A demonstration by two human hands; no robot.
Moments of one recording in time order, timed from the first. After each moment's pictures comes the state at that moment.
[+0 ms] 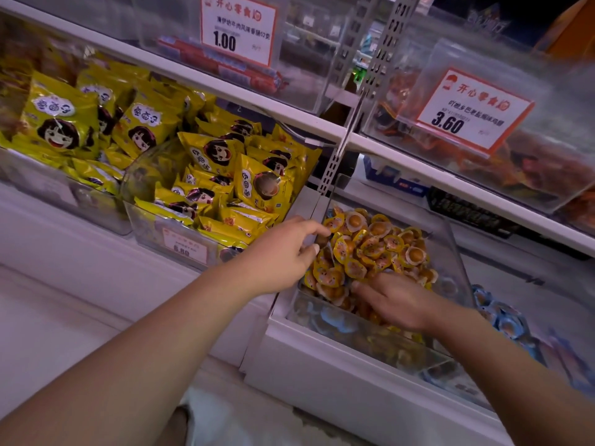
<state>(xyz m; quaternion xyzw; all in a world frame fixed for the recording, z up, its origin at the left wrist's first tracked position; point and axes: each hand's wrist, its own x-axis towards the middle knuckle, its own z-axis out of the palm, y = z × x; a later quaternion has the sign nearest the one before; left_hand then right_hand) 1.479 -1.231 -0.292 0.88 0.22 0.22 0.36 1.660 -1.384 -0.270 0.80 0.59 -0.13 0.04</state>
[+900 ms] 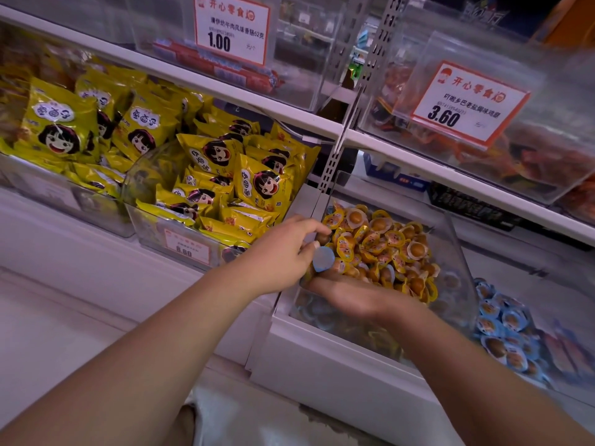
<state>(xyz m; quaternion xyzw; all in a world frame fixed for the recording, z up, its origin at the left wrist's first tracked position) 1.481 -1.232 -0.296 0.88 0.22 0.23 0.36 1.608 -1.338 -0.296 0.75 0.52 -0.39 -0.16</state>
